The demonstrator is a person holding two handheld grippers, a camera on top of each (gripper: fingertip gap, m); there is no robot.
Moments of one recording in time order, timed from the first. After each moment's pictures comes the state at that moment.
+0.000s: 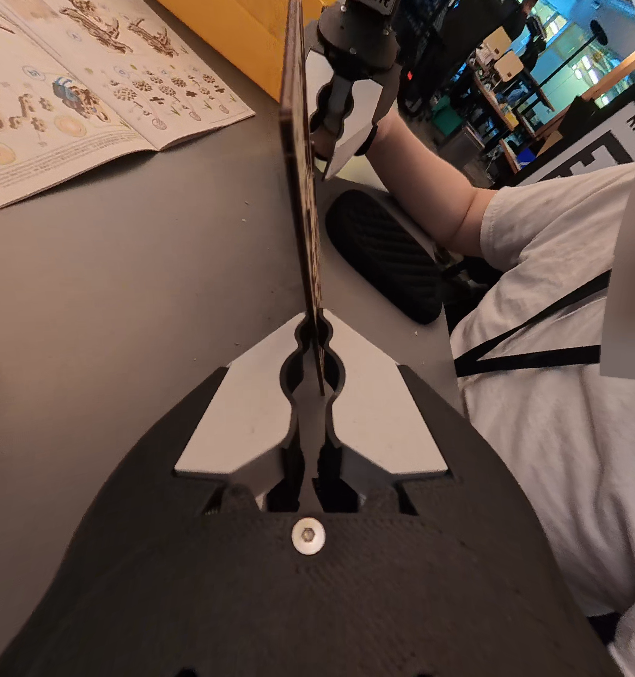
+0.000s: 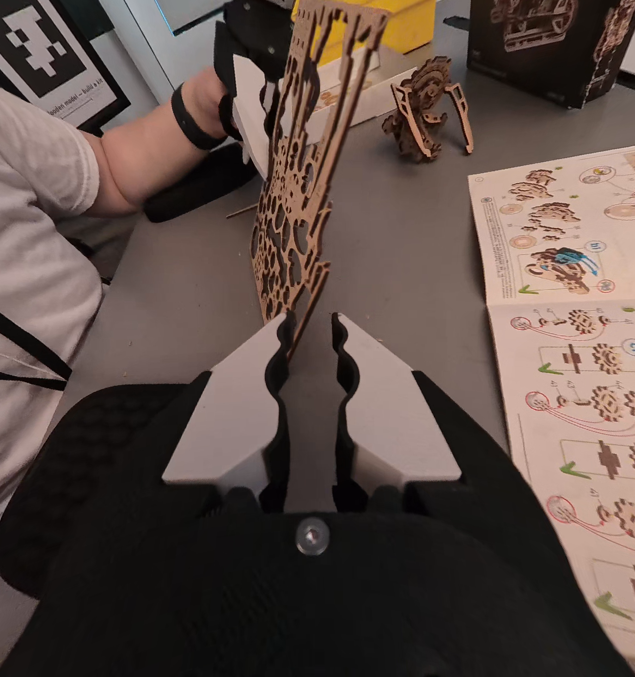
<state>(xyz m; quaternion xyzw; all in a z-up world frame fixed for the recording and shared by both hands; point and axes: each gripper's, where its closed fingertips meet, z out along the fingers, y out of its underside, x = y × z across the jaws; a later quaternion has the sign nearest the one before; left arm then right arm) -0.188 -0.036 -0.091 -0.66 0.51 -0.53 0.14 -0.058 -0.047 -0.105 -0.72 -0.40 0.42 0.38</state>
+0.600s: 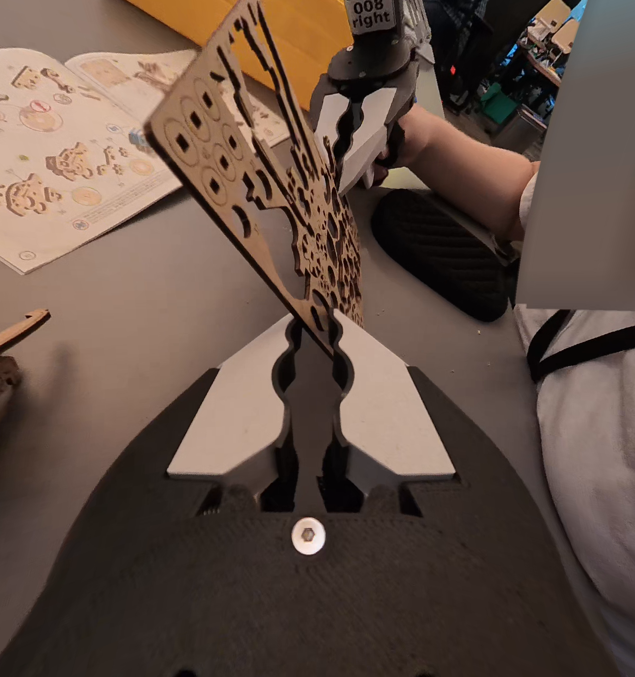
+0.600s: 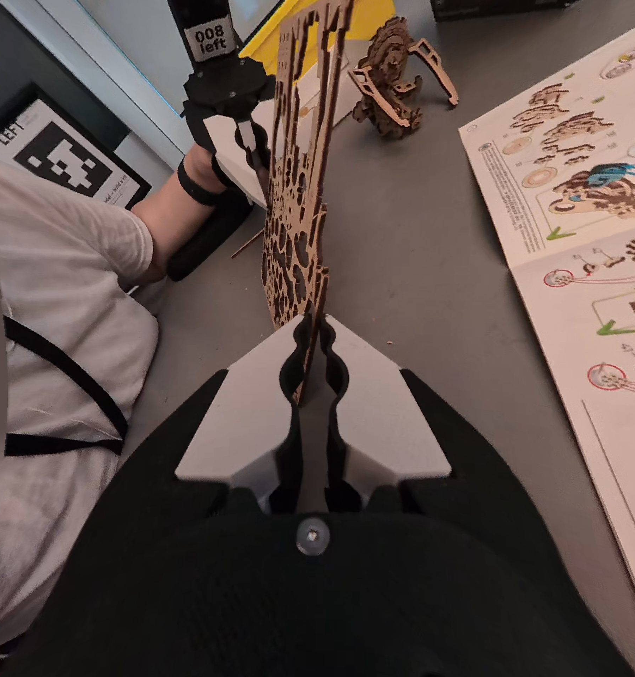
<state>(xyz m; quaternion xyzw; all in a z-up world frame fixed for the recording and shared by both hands) -0.185 -0.014 -0.106 -0.65 0.54 -0.49 0.22 -0.073 -0.034 -0.116 -0.76 -0.28 0.49 0.33</state>
